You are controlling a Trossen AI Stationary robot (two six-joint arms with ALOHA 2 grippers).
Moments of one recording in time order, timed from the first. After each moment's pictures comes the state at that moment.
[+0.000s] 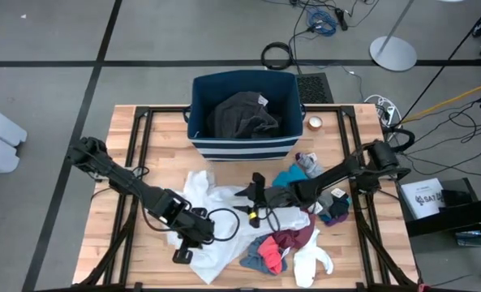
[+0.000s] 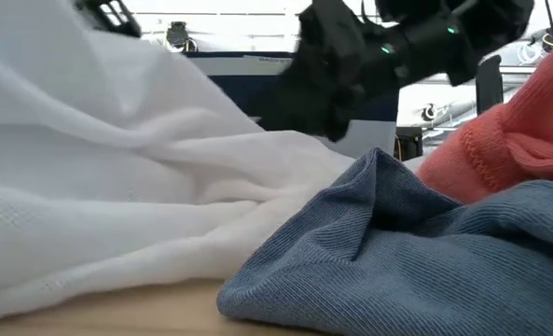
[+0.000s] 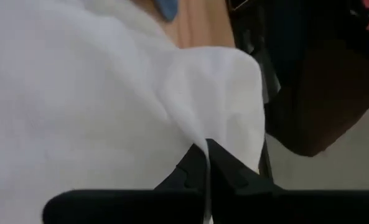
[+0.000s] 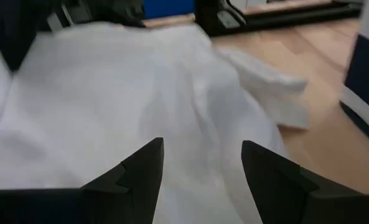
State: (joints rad) left arm -0.53 1.55 1.16 -0.63 0.23 -0.43; right arm 0.25 1.83 0.88 0.59 0.28 0.26
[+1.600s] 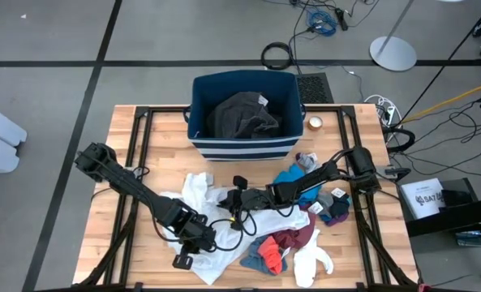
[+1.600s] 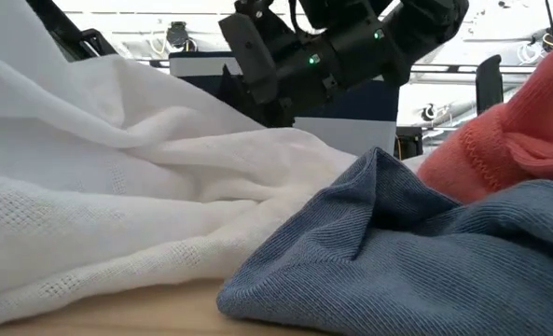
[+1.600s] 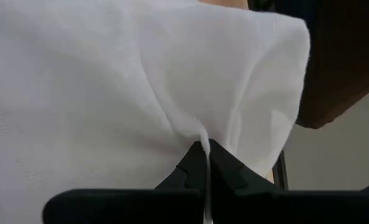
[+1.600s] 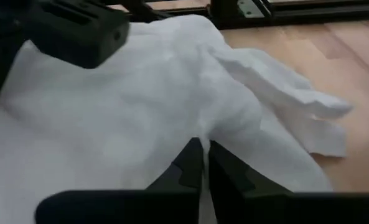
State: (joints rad) left arm -0.56 1.66 1.15 -0.64 0.30 -0.41; right arm 0.22 2.04 1.17 0.43 0.23 0.18
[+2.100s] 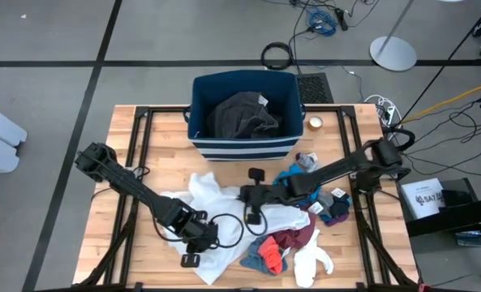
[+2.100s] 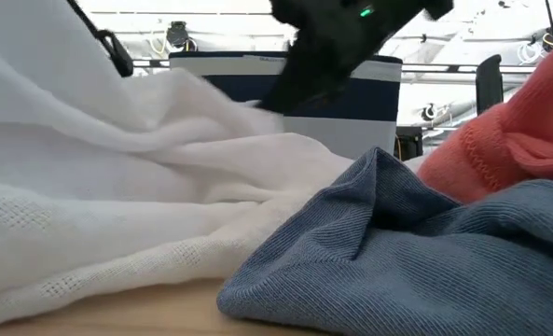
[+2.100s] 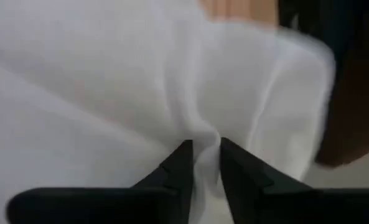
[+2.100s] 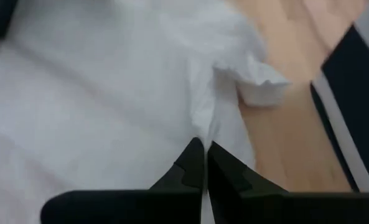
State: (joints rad) left arm -0.55 1.66 1.18 -0.64 0.18 -0.56; right arm 0.25 1.77 1.17 -0.14 0.29 0.15
